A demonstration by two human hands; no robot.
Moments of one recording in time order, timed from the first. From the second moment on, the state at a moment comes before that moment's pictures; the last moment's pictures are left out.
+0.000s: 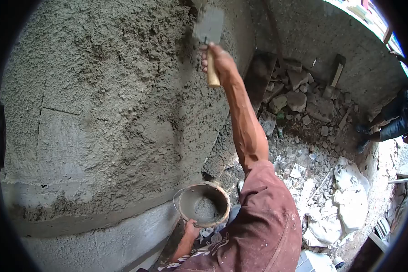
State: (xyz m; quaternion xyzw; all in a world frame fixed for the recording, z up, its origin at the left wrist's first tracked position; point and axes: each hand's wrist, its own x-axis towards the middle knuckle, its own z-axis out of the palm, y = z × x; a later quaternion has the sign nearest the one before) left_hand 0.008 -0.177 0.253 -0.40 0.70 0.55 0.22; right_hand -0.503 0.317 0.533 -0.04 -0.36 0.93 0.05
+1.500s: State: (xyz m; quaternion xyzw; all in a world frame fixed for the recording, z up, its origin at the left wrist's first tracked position) left_hand -0.065 -0.085 0.461 -0.02 0.71 0.70 0.05; right_hand -0.032 0.104 0.451 -0.10 -0.46 0.80 -0.36
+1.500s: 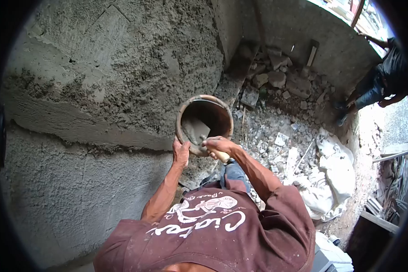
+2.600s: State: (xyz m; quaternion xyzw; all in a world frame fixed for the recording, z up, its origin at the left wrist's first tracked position) left_hand 0.026 -0.215 0.397 -0.35 0.57 0.74 0.02; right_hand -0.024 0.042 0.417 0.21 -0.87 0.44 -0.01
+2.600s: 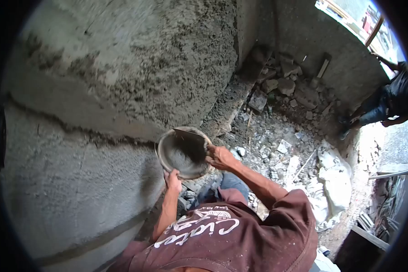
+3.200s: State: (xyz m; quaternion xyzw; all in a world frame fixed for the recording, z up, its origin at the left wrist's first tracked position) left_hand 0.035 -0.252 0.496 -0.05 0.70 0.72 -0.03; right_hand 0.036 -0.086 0.495 0.27 -0.96 0.05 0.01
